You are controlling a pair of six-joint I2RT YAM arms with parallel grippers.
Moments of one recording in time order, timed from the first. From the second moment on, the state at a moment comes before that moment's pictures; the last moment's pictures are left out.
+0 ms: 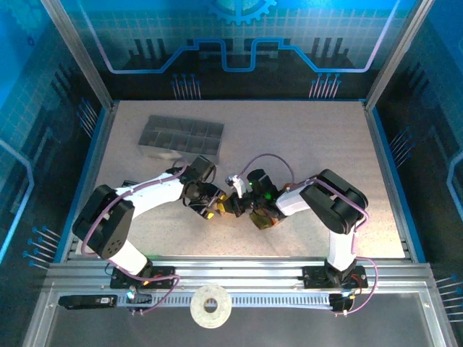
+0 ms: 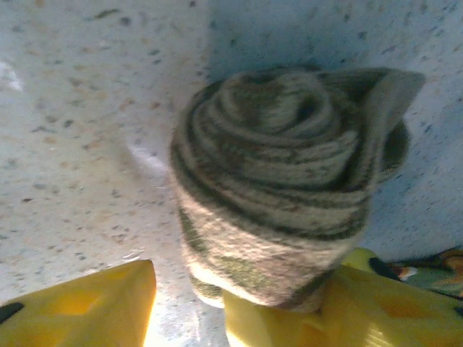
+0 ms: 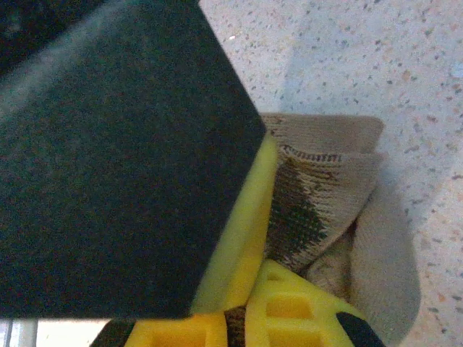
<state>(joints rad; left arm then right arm) -0.55 1.59 0.90 -0.56 0.30 -1.54 0.72 1.89 0.72 0.53 -0.59 0.28</state>
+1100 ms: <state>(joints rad) -0.56 1.73 1.07 -0.71 0.31 -1.37 0.65 1.73 0.67 0.26 -0.64 0.21</state>
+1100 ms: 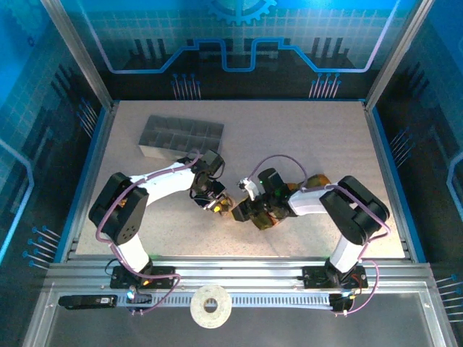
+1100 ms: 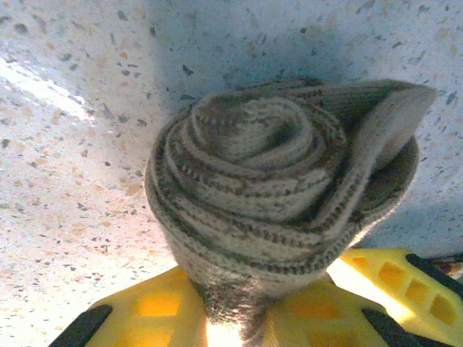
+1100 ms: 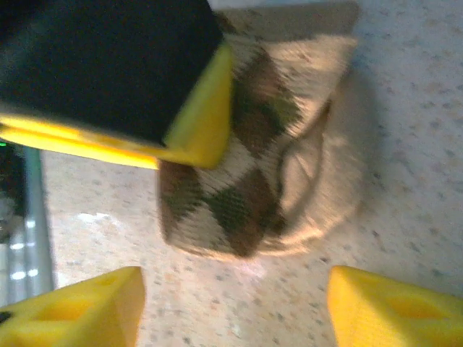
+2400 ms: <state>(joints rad) -0.53 1.67 1.07 -0.77 0.23 -1.35 0.73 1.87 0.93 0.01 -0.58 0.11</state>
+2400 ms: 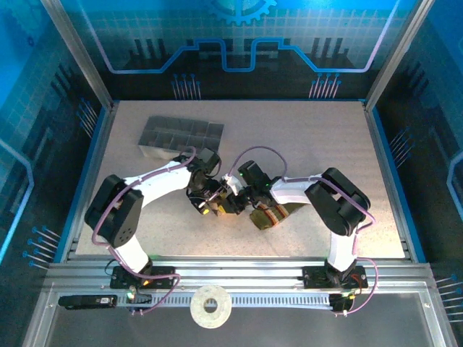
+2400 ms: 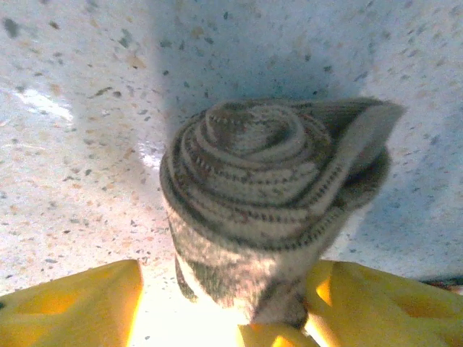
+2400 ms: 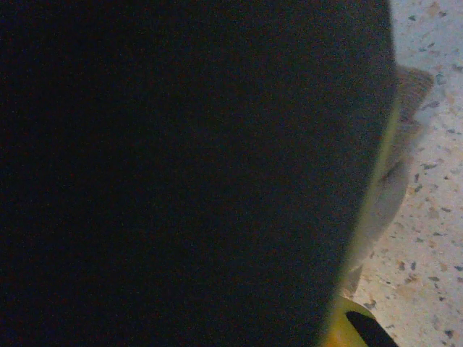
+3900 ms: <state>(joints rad) -0.39 1.76 1.23 -0.90 0.31 -1.67 0.73 1.87 0.90 0.06 -0.60 0.15</state>
